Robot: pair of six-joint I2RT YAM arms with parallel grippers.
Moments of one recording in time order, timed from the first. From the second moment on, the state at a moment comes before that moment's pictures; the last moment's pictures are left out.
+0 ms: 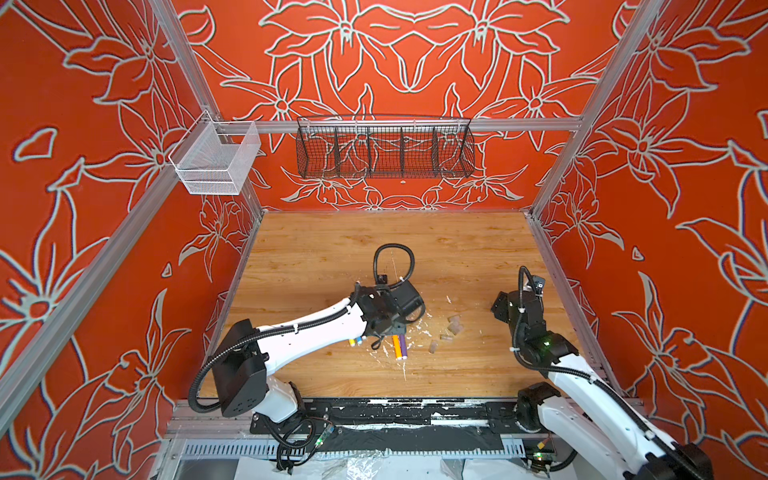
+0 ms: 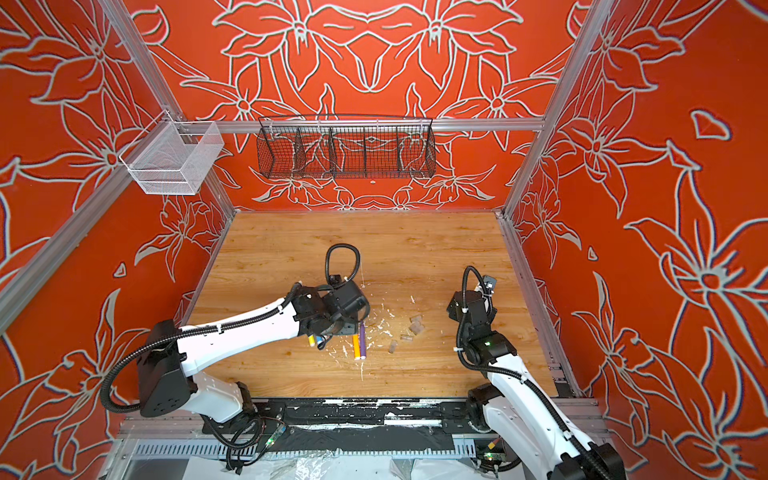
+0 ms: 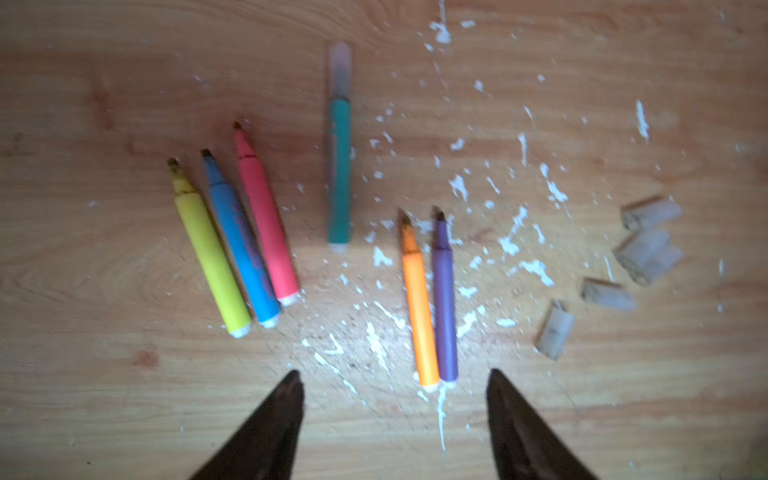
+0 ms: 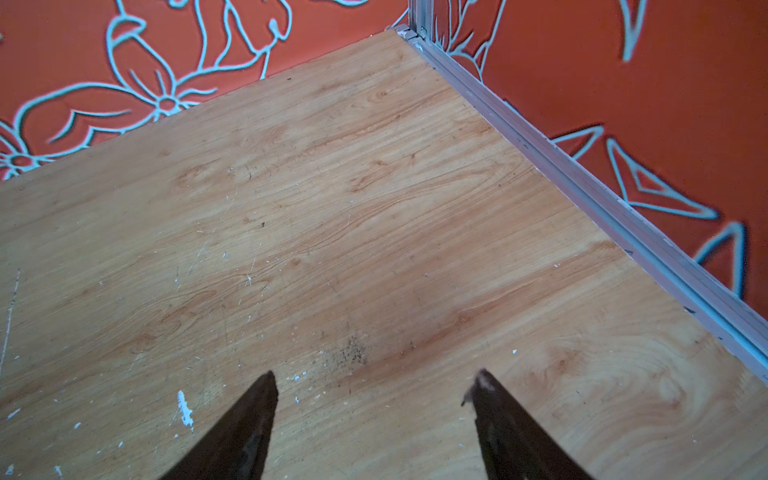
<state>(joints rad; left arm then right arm) -0.98 1.53 1.23 -0.97 -0.29 -1.03 0.28 0.78 0.41 -0.25 0.52 0.54</state>
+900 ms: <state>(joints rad) -1.09 1.95 1.39 -0.97 -0.24 -1.20 0.28 0.79 0.41 -0.25 0.52 0.54</state>
